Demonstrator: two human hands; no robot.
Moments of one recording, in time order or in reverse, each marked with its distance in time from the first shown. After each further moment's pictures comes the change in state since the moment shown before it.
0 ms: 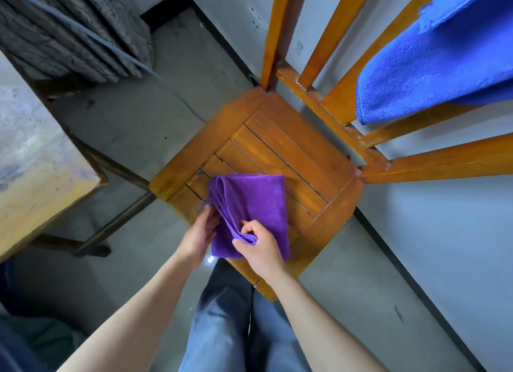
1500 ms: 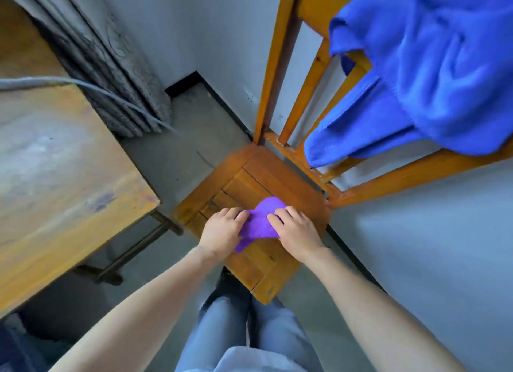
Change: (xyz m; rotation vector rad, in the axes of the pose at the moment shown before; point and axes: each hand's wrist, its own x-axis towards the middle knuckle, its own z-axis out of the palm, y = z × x) left_hand -0.091 0.072 0.034 1.629 0.077 1.138; right_hand -0.049 -0.078 -0.104 -1.272 0.327 -0.910
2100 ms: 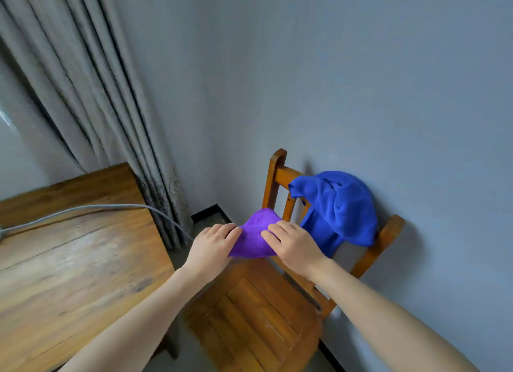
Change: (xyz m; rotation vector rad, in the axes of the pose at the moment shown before) left_hand -0.031 0.048 -0.241 0.343 0.547 0.117; right_hand 0.046 -0.004 -0.242 -0.310 0.612 -0.435
